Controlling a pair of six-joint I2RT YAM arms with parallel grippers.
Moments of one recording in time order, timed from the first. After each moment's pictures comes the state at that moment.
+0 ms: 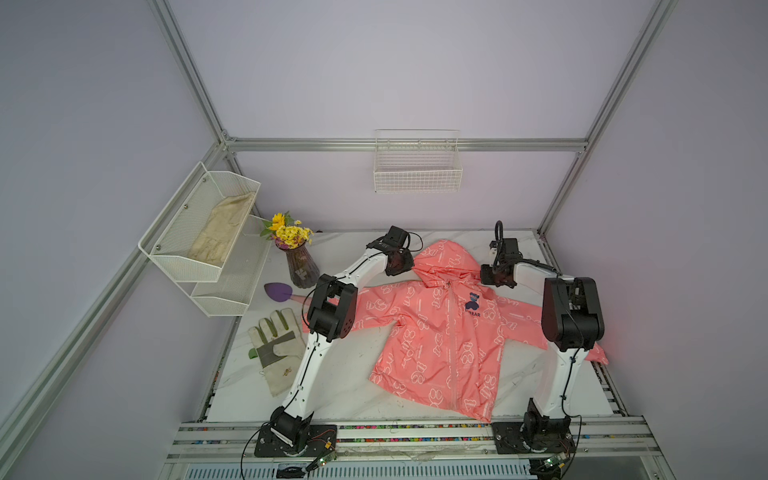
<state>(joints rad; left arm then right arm) -0.45 2.48 2.15 -0.63 0.09 -0.74 -0.01 2.04 1.37 -0.31 -0.05 0.08</state>
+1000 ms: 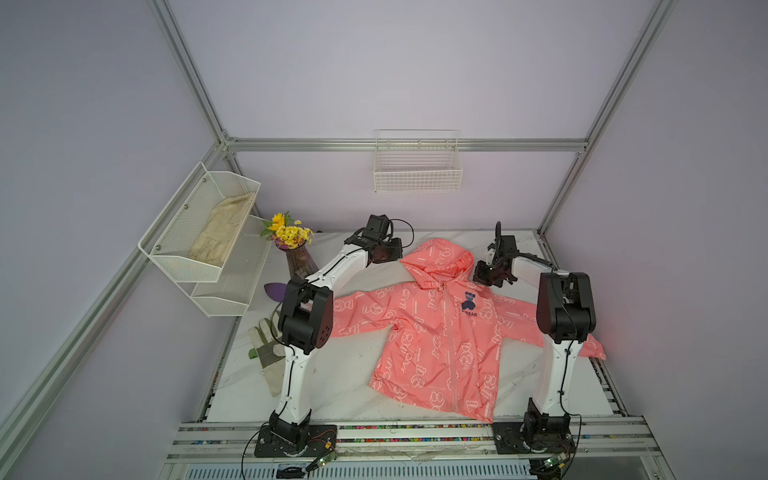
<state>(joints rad) -0.40 2.17 1.89 -0.49 0.18 -0.48 -0.02 2.12 1.51 -0.48 -0.29 0.31</state>
